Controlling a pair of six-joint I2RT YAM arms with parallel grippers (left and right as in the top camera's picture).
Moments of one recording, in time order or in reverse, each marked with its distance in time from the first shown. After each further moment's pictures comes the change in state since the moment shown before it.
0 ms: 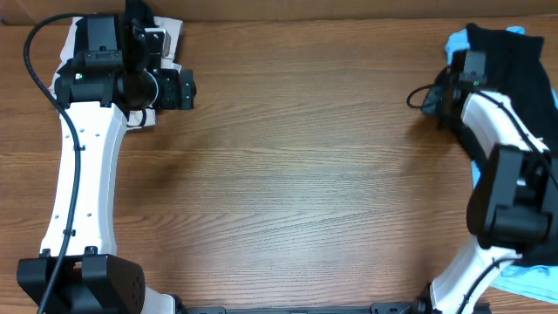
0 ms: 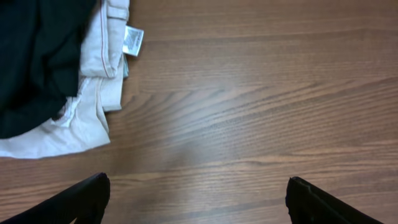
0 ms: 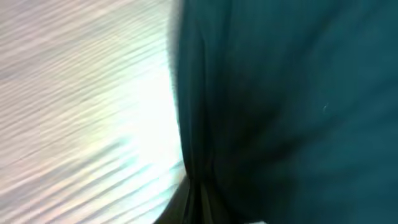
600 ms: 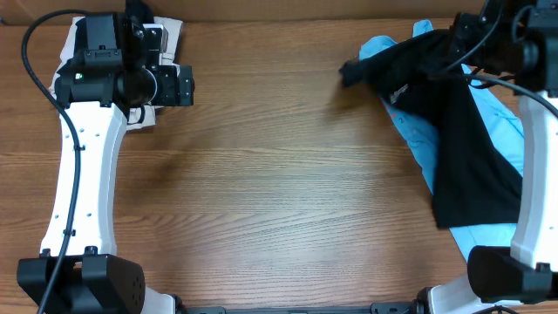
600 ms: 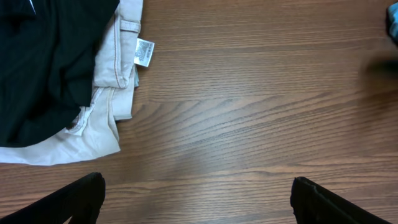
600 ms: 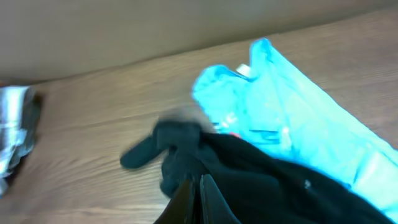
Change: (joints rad) left arm 0.001 0.000 0.000 0.032 -0.030 0.000; right arm 0.137 -0.276 0.733 -0.703 -0.177 -0.106
